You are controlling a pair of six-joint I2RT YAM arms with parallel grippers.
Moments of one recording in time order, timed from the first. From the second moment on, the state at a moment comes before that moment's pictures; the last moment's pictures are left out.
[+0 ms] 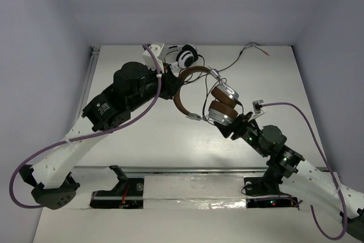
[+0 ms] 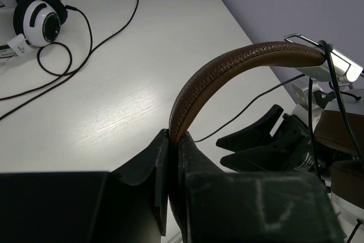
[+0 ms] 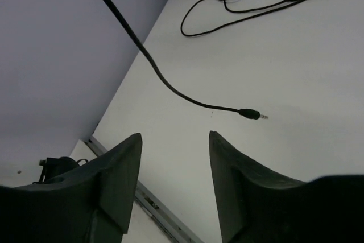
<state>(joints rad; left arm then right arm) -0.84 1.11 1.47 -0.59 -0.09 -0.42 0.83 0.50 0.36 0.10 0.15 0.72</state>
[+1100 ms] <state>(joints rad) -0.84 1.16 1.55 -0.64 -0.10 -0.42 0.83 0.91 0.42 0.35 0.15 0.61</state>
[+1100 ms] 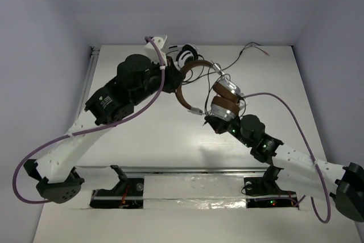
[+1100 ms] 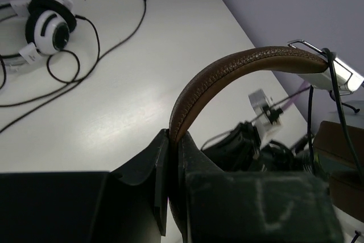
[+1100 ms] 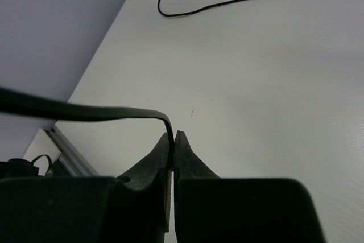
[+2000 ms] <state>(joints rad) -0.75 1.59 1.47 -0.33 -0.46 -0.50 1.02 0.82 0.51 -0.08 0.06 0.77</state>
